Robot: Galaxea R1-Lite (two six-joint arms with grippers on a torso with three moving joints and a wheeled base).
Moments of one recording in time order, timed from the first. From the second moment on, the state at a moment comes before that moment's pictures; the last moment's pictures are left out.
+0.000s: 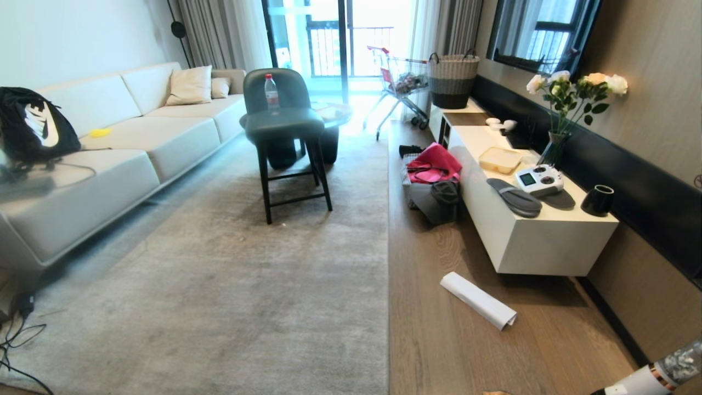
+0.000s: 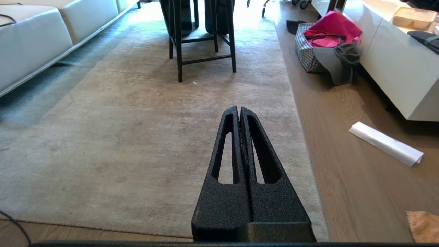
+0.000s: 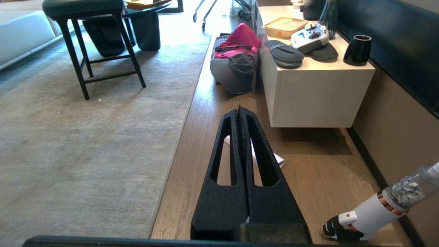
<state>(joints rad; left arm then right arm) 0.00 0.00 0.00 0.00 0.00 -0.03 0.00 0.00 0.00 -0.05 -0.03 0.03</state>
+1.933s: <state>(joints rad) 0.00 0.00 0.00 0.00 0.00 -0.03 0.00 0.00 0.00 -0.05 -0.03 0.03</state>
